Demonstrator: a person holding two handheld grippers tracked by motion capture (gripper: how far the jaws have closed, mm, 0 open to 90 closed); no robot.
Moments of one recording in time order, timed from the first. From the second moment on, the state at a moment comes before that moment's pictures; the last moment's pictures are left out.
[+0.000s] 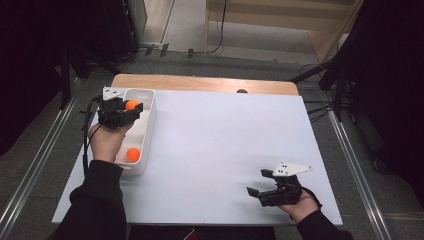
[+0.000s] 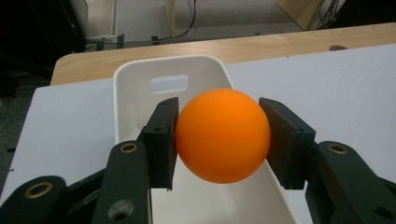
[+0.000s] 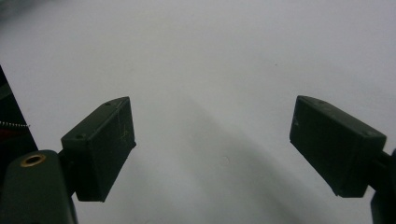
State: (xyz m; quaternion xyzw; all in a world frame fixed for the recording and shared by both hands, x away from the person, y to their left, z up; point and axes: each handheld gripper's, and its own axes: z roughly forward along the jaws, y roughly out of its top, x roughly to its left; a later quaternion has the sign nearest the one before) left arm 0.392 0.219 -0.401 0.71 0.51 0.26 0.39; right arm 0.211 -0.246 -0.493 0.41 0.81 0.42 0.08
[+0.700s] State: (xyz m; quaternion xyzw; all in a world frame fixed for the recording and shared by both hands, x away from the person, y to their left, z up) left arm 0.394 0.217 -0.411 0.71 0.51 0.27 0.39; right arm 0.211 -0.246 -0.493 0.41 0.81 0.41 0.08
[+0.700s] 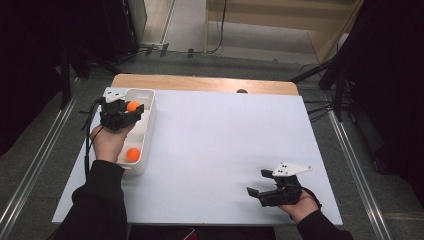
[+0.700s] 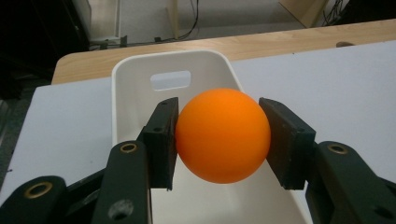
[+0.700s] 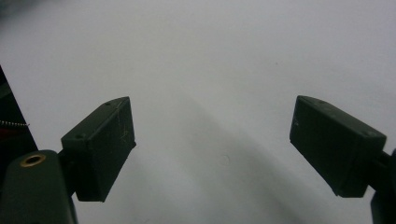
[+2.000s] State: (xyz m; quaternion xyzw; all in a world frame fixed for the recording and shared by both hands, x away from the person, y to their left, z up) left arm 0.399 0.218 -0.416 0.71 0.53 0.24 0.39; right arm 0.211 -0.246 -0.493 0.41 0.81 0.41 0.08
